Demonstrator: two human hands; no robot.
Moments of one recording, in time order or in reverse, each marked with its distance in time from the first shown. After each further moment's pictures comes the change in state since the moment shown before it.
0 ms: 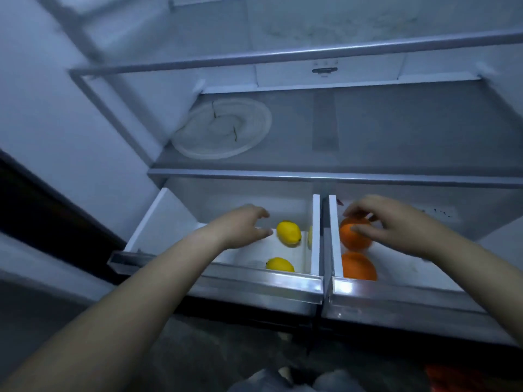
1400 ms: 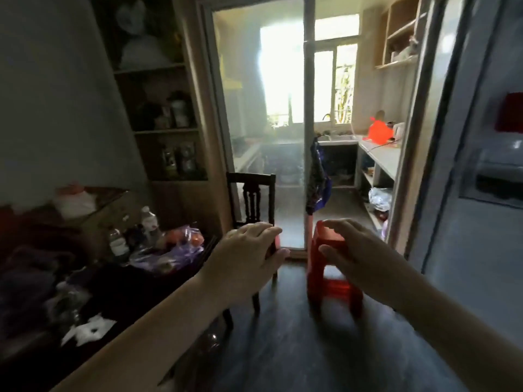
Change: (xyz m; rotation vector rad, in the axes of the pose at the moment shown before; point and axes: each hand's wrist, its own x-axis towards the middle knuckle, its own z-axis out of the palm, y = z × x) left_hand -0.781 0.039 0.138 0.192 0.884 -1.365; right_hand -0.252 -0.645 0.158 0.293 -0.332 -1.433
